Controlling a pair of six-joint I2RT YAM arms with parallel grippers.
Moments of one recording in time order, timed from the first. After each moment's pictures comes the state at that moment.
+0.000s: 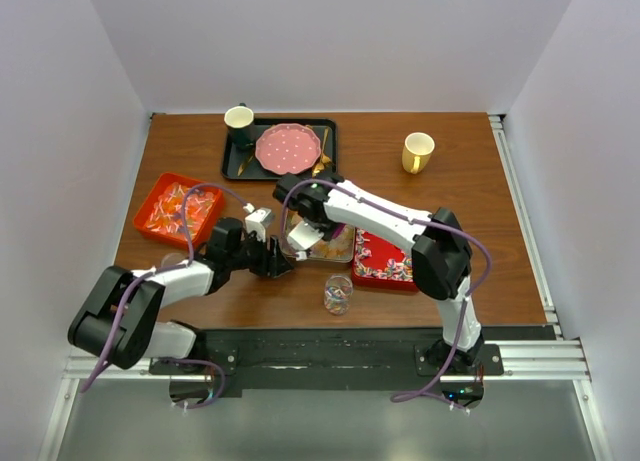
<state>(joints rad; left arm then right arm) -0.38 1.34 0.36 0.29 0.49 -0.29 0.93 2.04 1.82 -1.23 0.55 -1.47</state>
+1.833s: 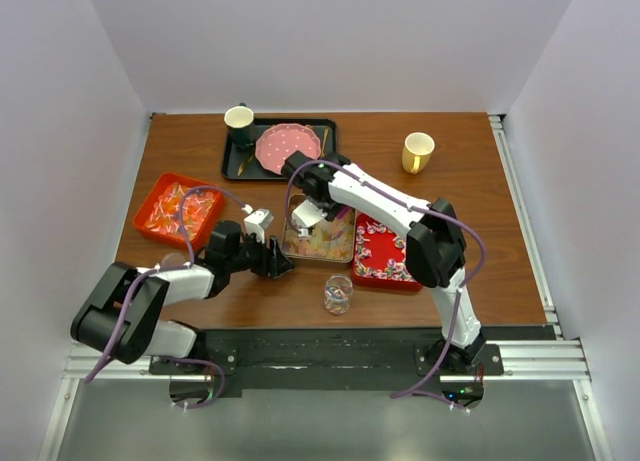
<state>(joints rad) -0.38 1.37 0.31 0.44 0.51 -0.31 0.84 2.13 1.95 -1.23 0.58 -1.47</state>
